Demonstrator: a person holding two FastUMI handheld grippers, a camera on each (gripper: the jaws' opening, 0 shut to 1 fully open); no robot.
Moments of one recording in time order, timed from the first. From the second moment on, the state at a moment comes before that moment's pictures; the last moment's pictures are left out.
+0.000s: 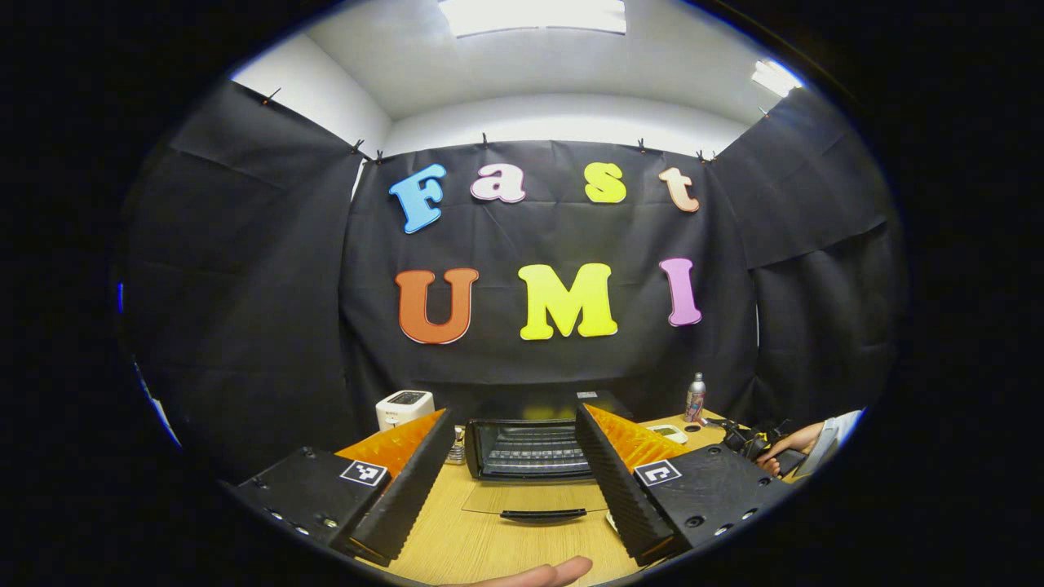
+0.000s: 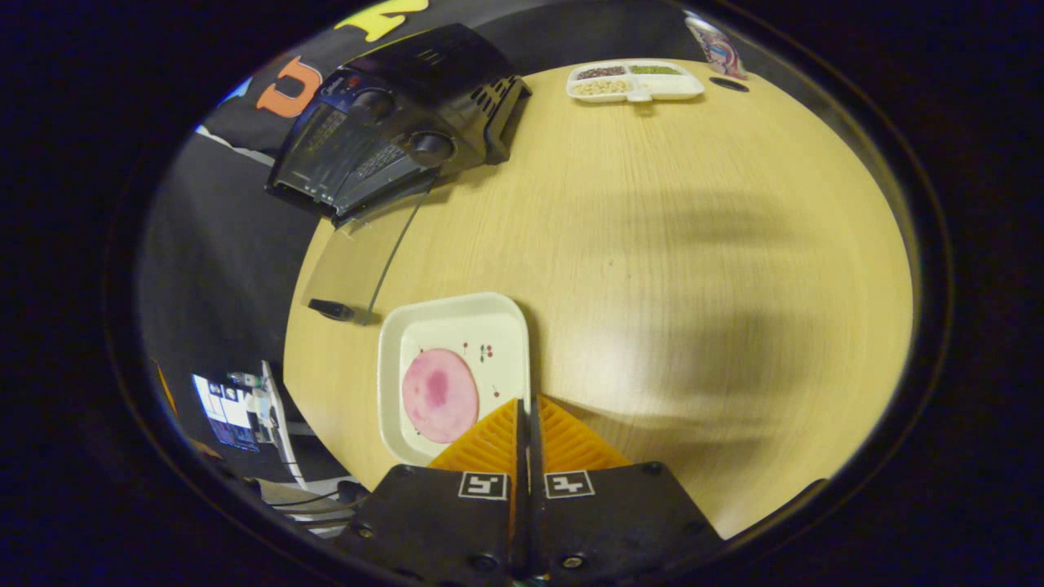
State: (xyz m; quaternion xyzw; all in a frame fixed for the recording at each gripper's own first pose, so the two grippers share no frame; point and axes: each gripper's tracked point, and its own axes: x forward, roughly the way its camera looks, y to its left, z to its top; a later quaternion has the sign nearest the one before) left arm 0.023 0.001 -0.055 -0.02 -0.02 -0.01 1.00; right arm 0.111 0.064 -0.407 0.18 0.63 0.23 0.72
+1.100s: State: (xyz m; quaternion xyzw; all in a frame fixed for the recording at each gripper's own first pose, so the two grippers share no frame) left arm -0.025 0.020 -0.039 -0.06 -0.02 -0.03 1.00; right arm 0.071 -0.009 -0.337 0.30 0.53 0.20 0.76
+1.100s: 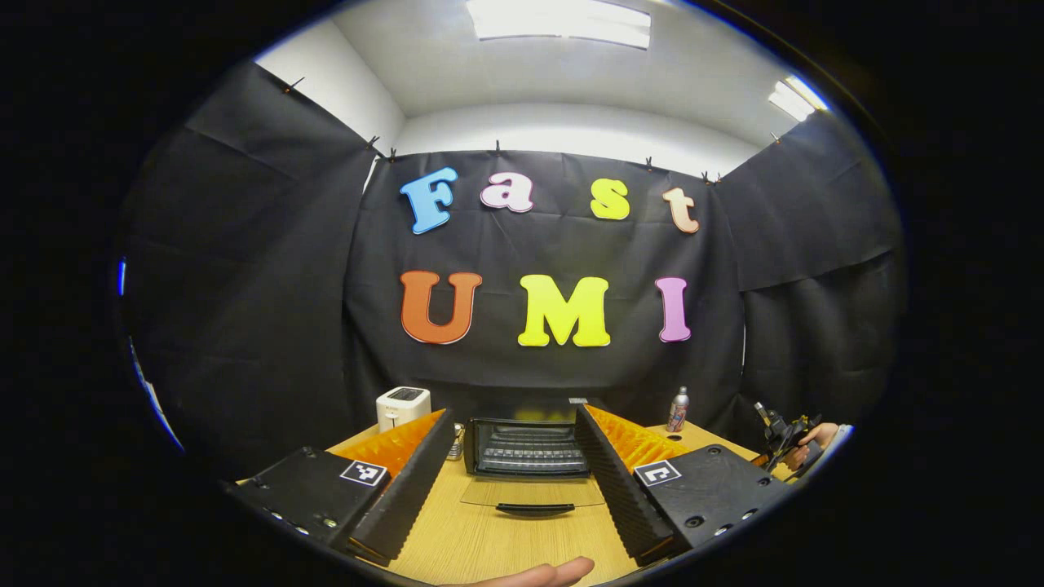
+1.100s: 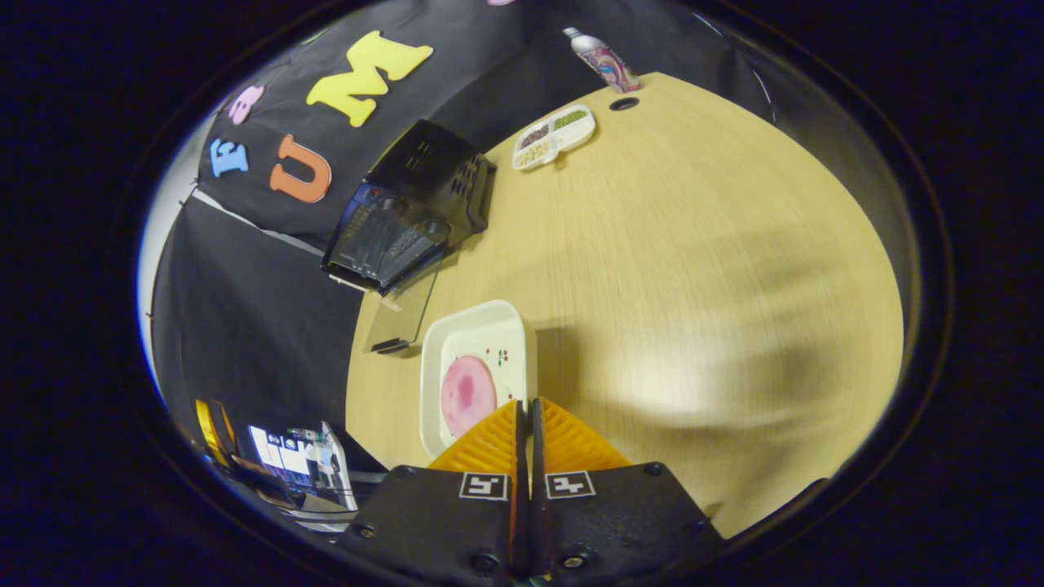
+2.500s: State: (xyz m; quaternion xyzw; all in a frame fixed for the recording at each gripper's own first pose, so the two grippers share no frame) left arm 0.010 0.136 -0.098 -0.04 0.02 0.04 1.00; right arm 0.165 0.255 -0.292 0.35 0.51 0.19 0.76
